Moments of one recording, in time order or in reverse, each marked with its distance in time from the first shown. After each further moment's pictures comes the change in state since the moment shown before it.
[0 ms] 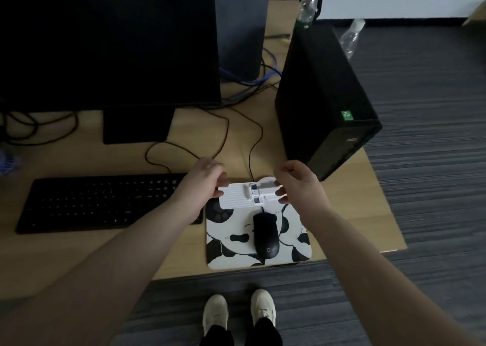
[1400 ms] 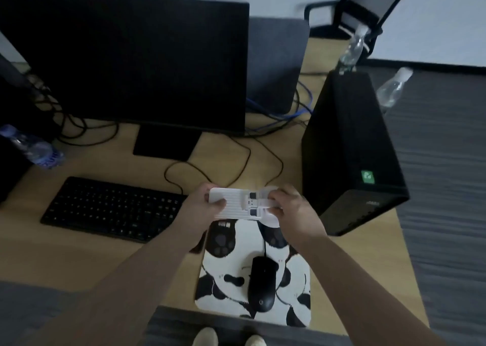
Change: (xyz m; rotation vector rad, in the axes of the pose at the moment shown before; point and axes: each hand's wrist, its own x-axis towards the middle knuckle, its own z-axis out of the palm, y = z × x) left_hand 0.035 -0.017 0.005 0.037 0.247 0.020; right_hand 0.087 0.007 0.004 -0.796 -0.229 -0.658
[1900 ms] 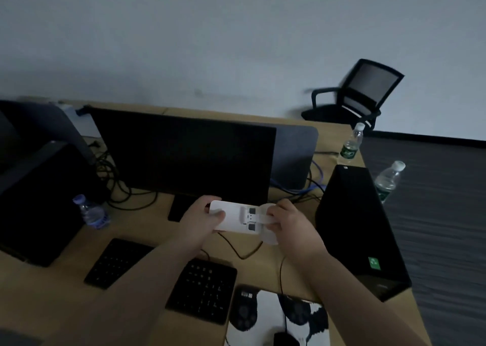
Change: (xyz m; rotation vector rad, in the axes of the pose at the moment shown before) left_hand -0.018 0.128 -0.107 -0.040 0.091 0.190; right_hand 0.077 -0.109 -0.085 -0.021 0.072 -0.174
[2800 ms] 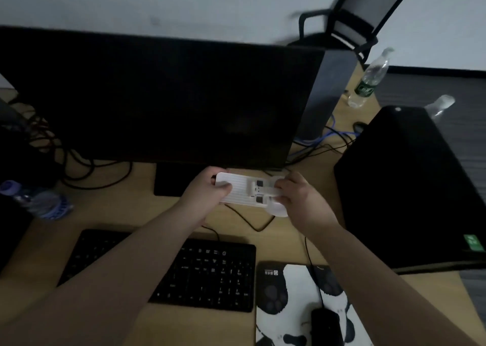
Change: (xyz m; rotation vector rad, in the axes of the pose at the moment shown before) left_hand 0.137 -0.093 -0.003 0.139 -0.198 -0.020; right_hand 0.052 0.031 0.108 -0.032 -0.029 0.184
